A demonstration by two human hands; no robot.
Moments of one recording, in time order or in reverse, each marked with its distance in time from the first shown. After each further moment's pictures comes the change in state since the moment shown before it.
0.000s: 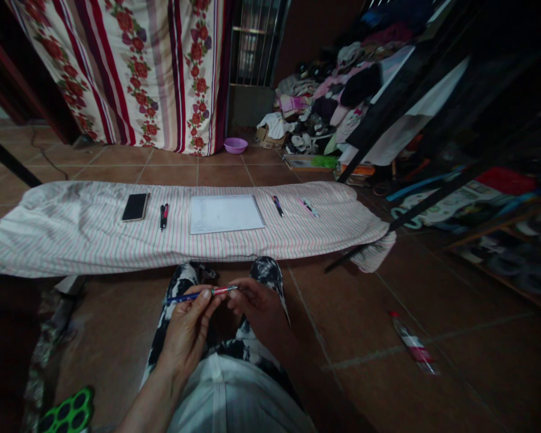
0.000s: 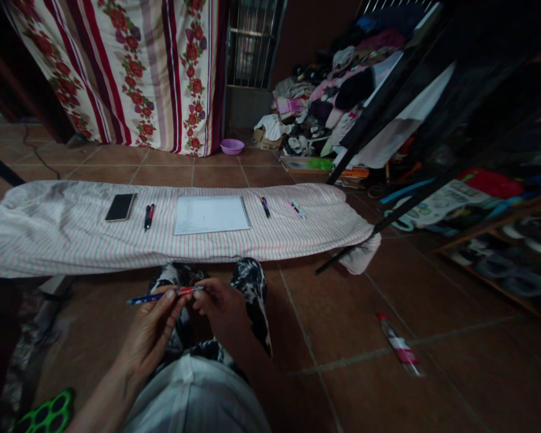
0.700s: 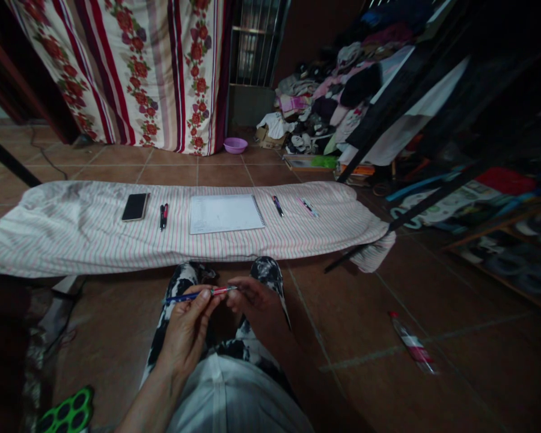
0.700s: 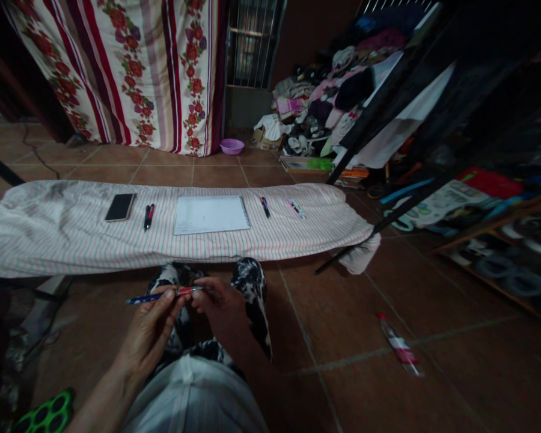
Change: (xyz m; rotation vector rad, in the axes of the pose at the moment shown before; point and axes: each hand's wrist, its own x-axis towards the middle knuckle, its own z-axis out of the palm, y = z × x) left_hand 0.000 0.001 0.000 -0.002 -0.012 0.008; right_hand 0.000 0.000 0.002 0.113 0.011 -0.006
